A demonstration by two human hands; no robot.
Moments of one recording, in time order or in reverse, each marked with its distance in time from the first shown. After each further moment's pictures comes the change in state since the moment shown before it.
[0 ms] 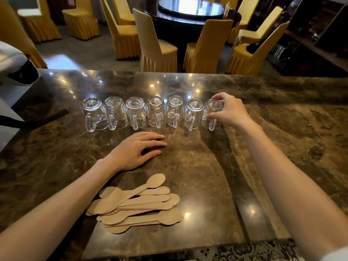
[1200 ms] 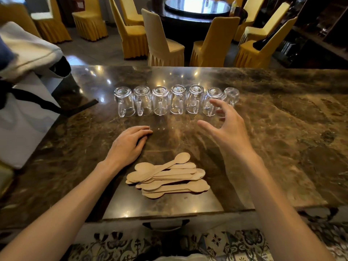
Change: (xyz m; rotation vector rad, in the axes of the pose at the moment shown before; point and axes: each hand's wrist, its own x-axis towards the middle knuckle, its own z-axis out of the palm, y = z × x) left_hand -0.065 -0.004 -0.015 0.053 0.215 -0.371; right_hand -0.132 -0.073 0.022 0.246 0.173 -0.126
